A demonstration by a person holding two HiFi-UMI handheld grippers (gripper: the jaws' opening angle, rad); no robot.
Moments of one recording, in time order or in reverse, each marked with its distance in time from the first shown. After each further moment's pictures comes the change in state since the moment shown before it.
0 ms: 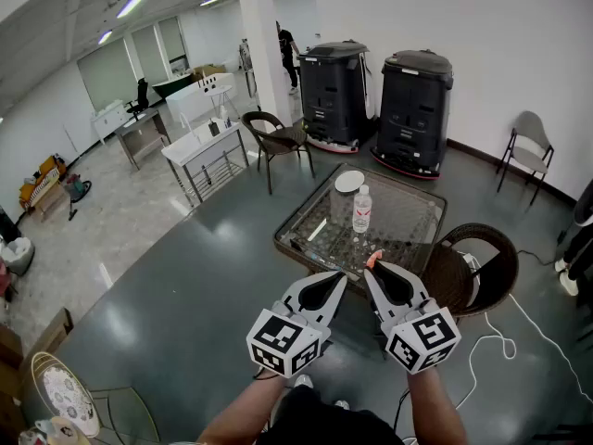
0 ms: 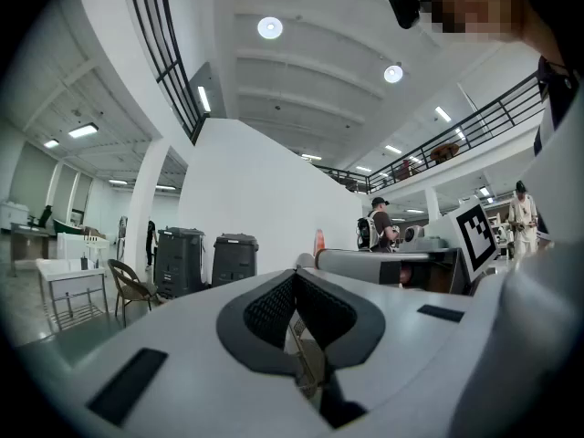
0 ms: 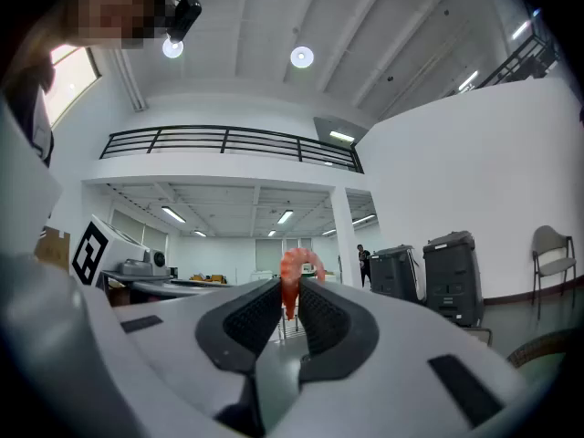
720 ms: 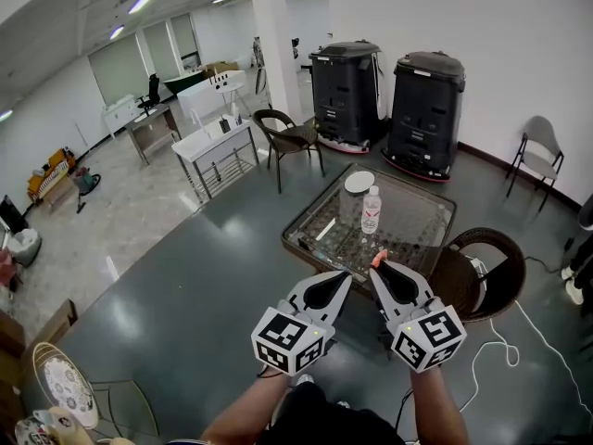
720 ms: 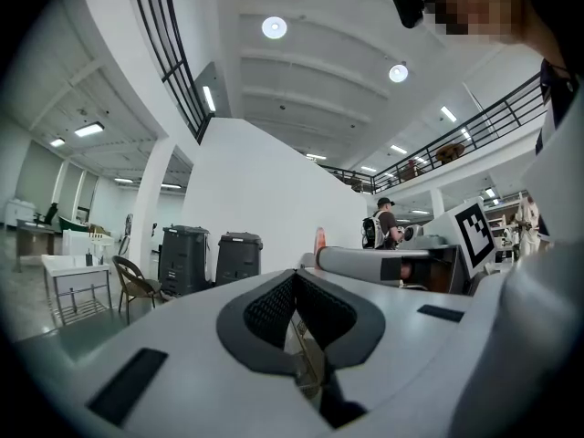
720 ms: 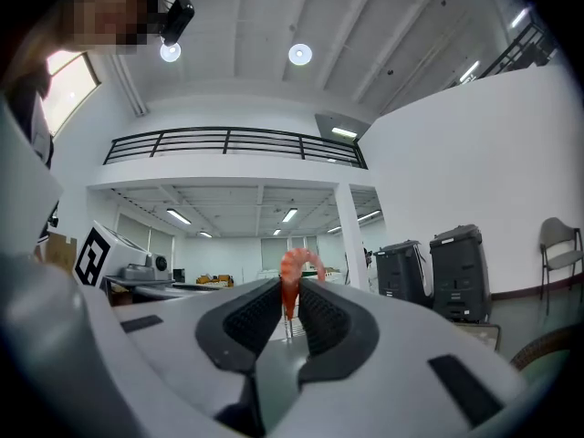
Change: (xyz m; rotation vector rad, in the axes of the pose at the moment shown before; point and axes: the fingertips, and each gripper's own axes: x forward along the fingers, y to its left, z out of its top) left arm 0.003 0.008 -0.008 -0.017 0.000 0.022; right arm 0.007 -0.003 -0.007 0.017 0.011 0.035
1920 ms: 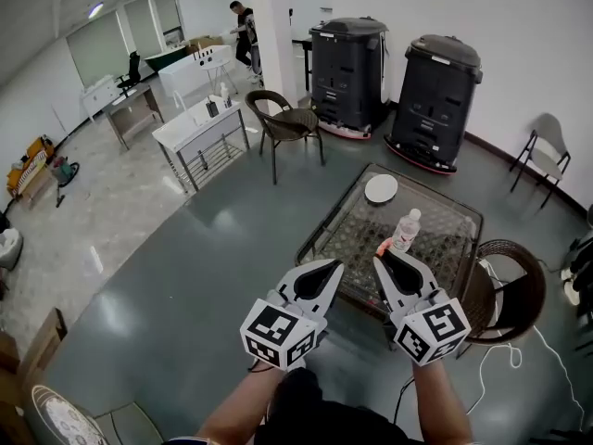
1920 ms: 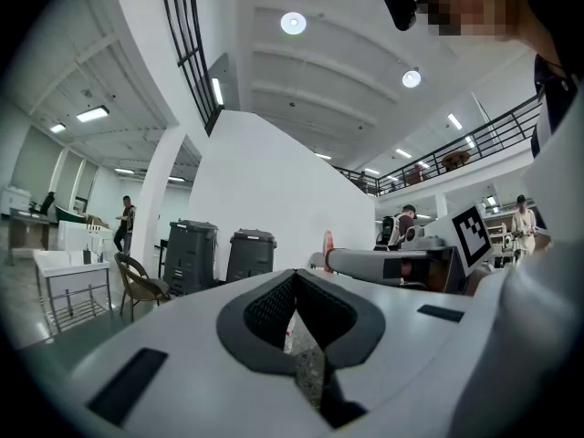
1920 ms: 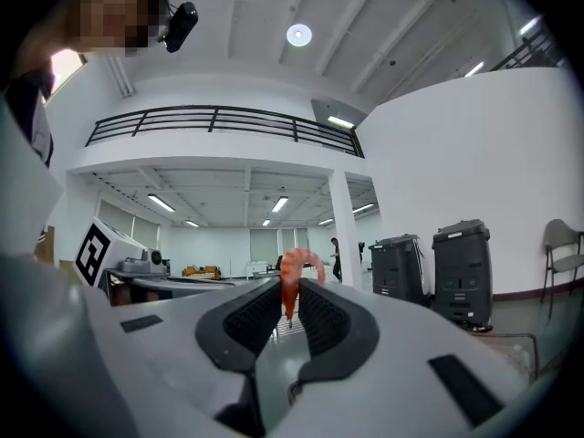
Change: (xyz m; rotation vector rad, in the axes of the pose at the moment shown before) left arm 0.051 0.240 0.003 -0.038 0.013 -0.023; right arm 0.230 -0.041 -0.027 -0.017 0.046 -0.058
